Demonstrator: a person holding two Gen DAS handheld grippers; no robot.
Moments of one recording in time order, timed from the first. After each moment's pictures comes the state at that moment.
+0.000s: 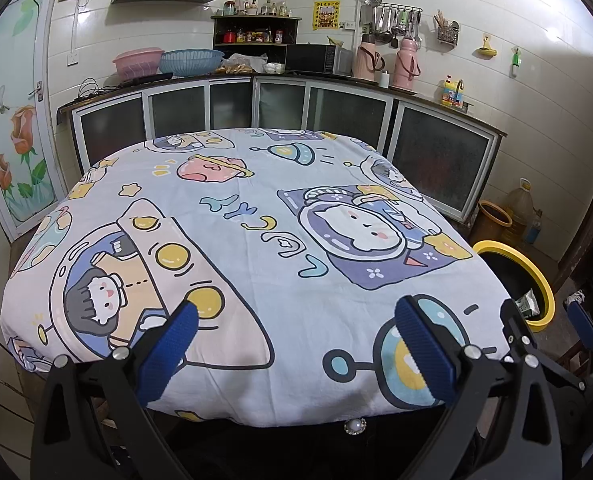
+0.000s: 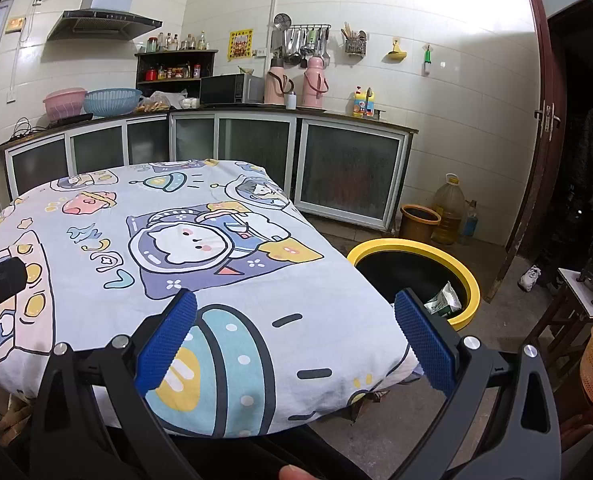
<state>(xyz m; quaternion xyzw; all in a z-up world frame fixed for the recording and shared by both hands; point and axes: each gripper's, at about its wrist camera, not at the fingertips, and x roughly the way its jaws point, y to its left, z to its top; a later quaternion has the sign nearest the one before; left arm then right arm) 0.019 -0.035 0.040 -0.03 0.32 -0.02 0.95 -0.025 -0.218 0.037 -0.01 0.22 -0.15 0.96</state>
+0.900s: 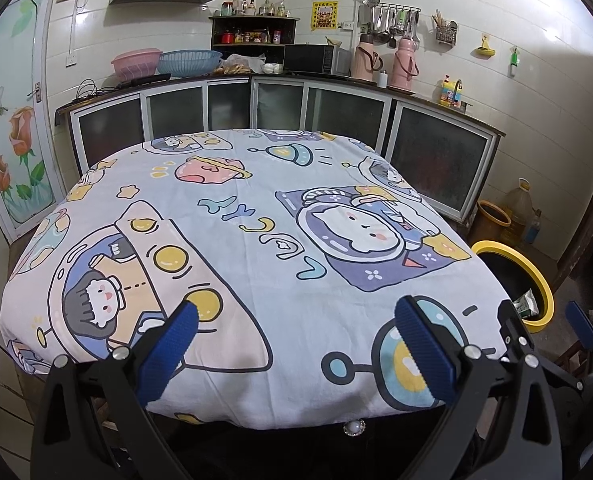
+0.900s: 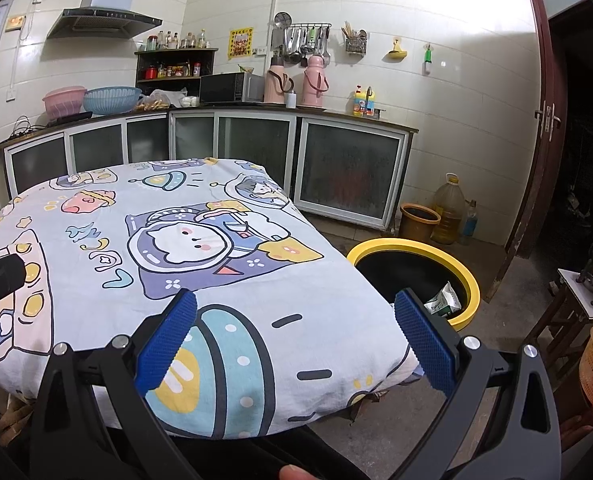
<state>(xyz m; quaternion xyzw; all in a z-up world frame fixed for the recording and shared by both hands) 0.023 -0.033 0.042 -0.03 0.32 -0.03 0.95 -0.024 -0.219 0.036 -0.01 0.22 -0.14 0.96</state>
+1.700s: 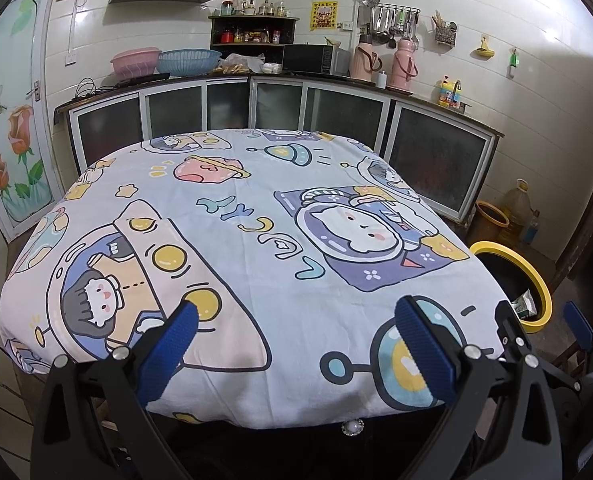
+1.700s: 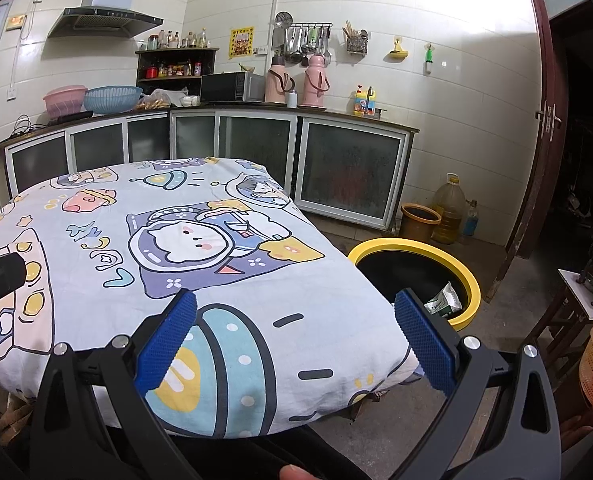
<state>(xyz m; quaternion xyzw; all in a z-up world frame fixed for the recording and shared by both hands) 0.025 -0.032 0.041 -0.03 0.32 -0.03 0.95 -0.023 -0.221 0.036 -0.01 0.23 -0.14 0.96</state>
